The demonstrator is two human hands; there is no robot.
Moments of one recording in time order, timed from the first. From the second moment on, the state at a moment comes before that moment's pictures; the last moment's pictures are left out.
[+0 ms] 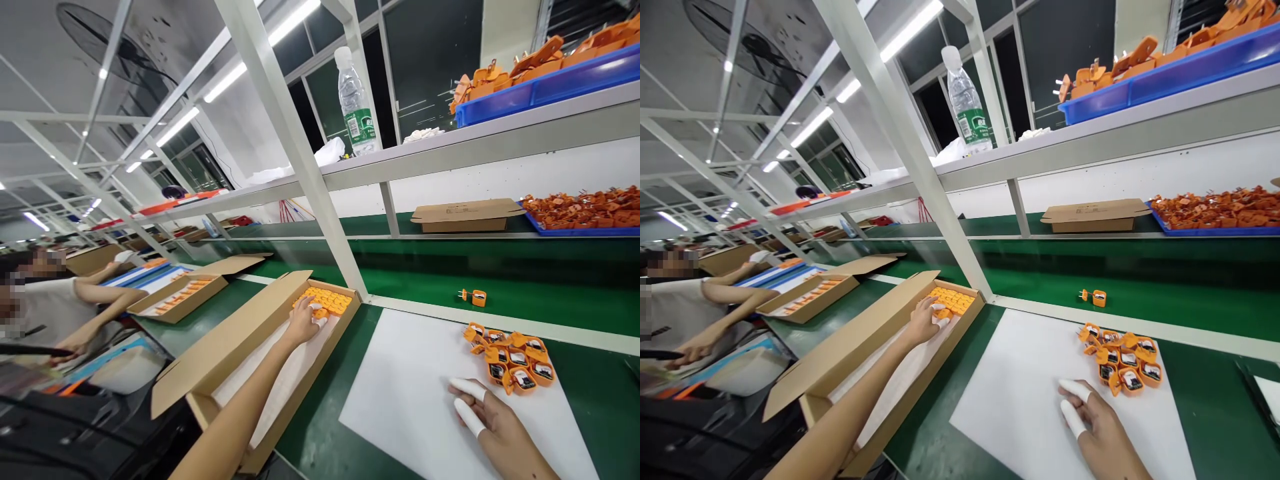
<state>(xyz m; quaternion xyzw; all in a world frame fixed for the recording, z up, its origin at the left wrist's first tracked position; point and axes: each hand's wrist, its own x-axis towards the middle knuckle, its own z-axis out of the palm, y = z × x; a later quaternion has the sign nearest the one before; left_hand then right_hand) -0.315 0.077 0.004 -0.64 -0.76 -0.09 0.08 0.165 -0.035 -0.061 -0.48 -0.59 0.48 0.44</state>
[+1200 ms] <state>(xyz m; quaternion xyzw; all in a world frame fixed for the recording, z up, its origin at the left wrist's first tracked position) -0.002 0.179 -0.001 -0.73 -0.59 -0.27 -0.20 0.165 -0.039 -0.022 -0.38 -0.69 0.44 0.43</state>
